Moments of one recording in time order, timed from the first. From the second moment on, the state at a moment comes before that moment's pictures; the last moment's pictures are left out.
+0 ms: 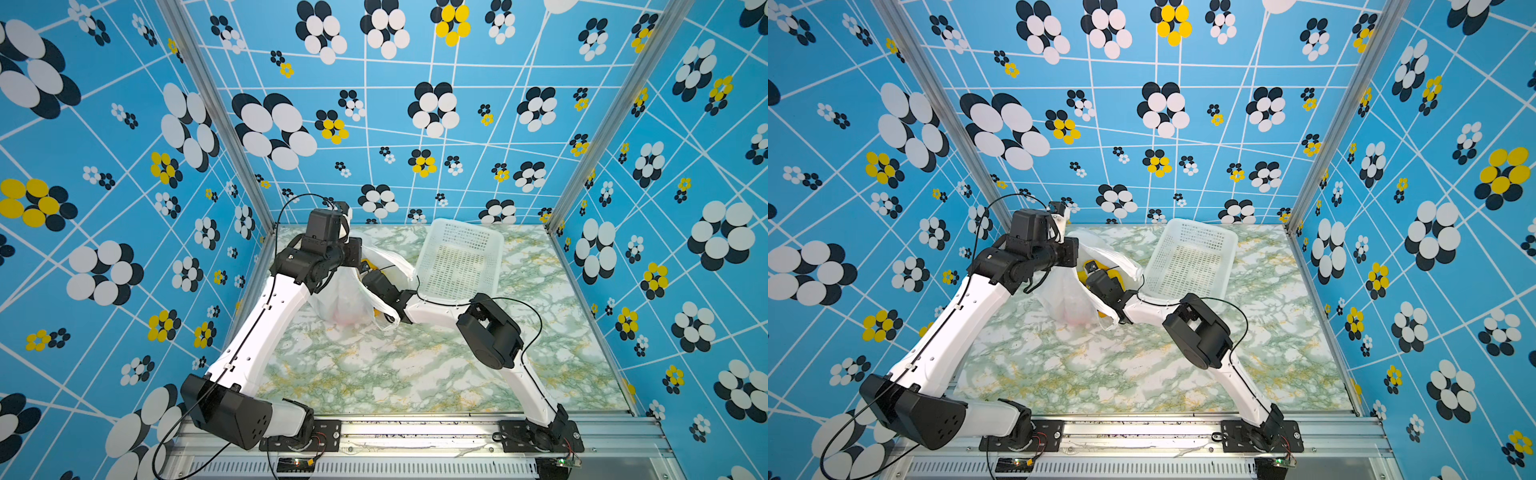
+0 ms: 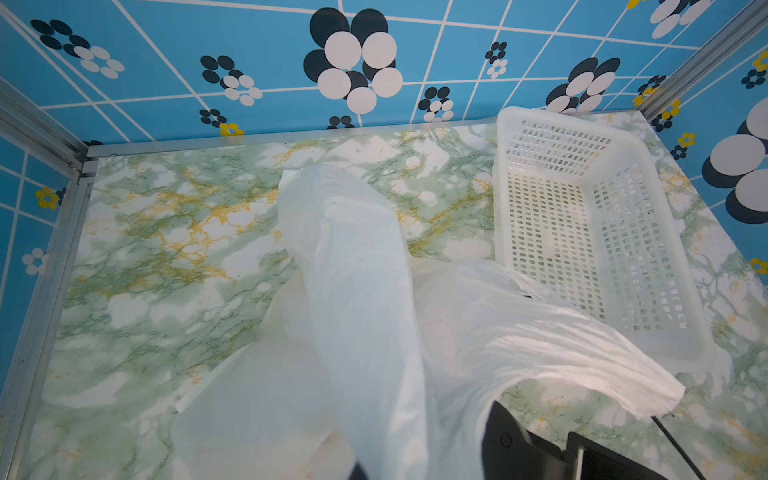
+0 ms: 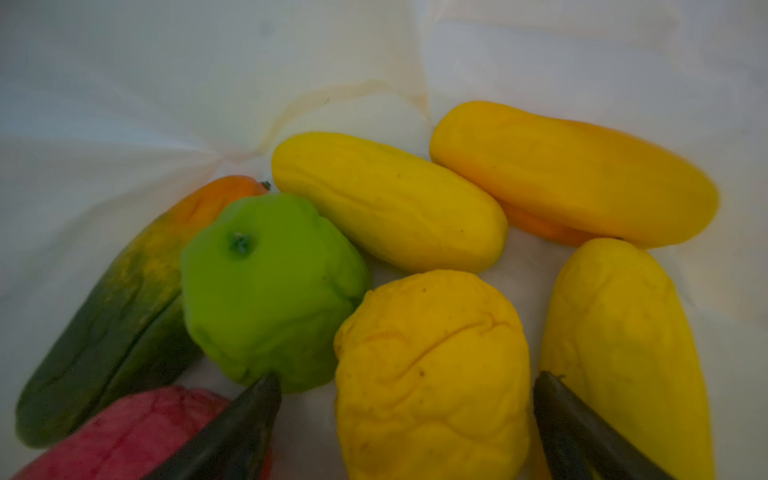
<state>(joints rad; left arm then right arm) -0.33 1.38 1.50 -0.75 0.01 -0.19 0.92 2.33 1.68 0.01 0.20 0.25</state>
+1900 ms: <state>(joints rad) -0.33 1.39 1.50 -0.76 -0.02 -0.19 0.89 1.33 0.80 0.39 0.20 0.28</state>
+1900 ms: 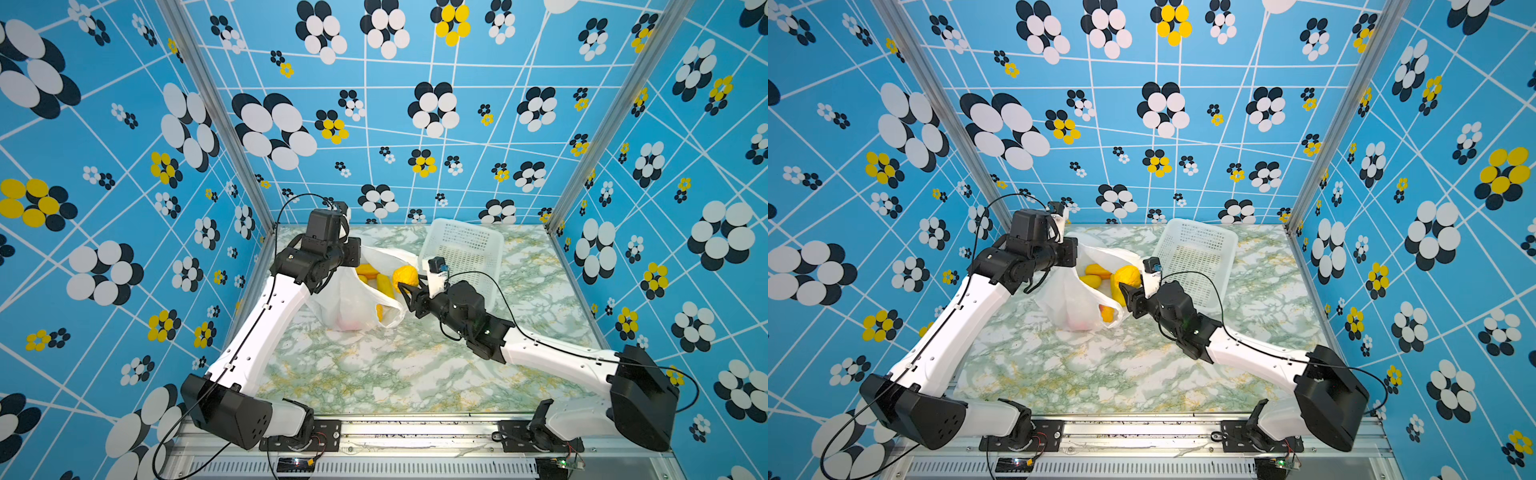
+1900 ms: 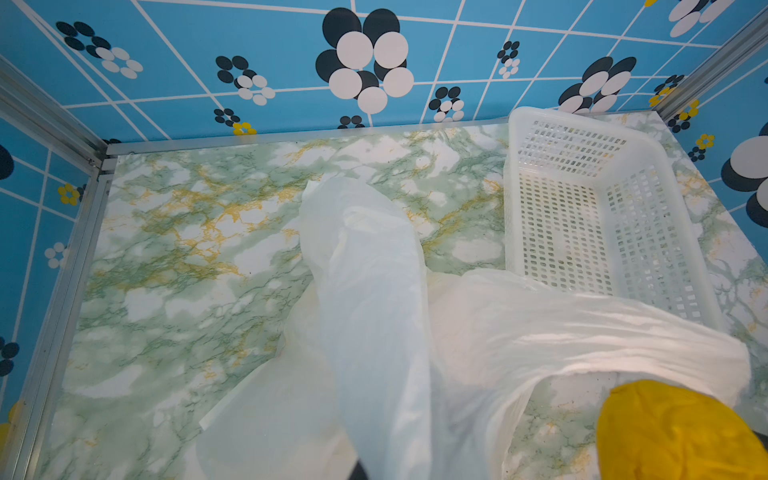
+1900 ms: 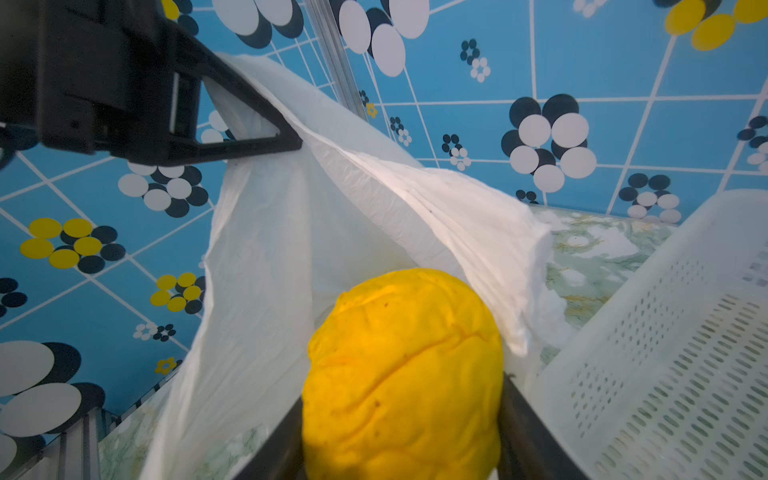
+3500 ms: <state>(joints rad) -0.33 1.39 1.50 -0.76 -0.01 -0.19 0.39 2.01 1.23 0.02 -0.15 0.46</state>
